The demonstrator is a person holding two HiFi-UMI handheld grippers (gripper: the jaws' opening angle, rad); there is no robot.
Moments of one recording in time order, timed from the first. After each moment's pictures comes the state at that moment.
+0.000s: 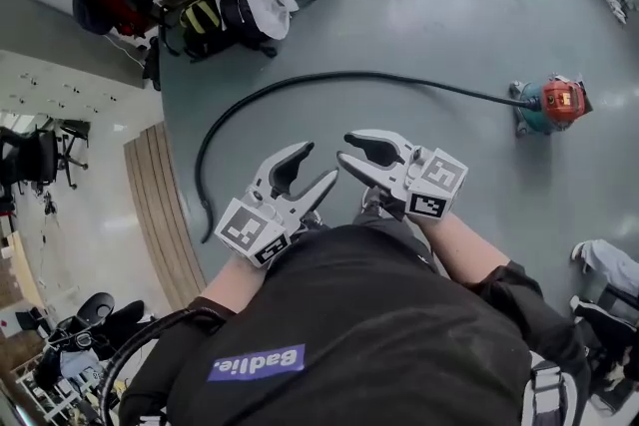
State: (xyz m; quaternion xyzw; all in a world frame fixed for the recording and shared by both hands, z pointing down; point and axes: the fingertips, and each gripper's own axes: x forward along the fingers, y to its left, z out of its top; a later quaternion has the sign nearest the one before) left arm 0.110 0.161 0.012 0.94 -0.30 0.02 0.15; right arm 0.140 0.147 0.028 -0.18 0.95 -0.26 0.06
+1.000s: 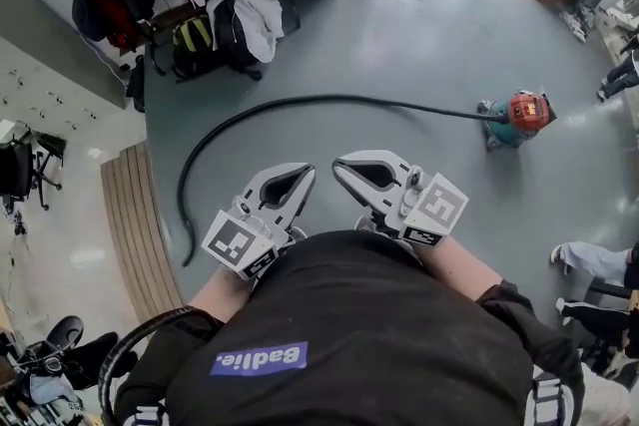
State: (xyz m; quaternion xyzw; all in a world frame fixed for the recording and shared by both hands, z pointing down) left arm 0.025 0.257 -0.037 0.95 -0.28 -0.03 0.09; right arm 0.054 0.259 -0.056 -0.21 0.97 -0.11 0.03
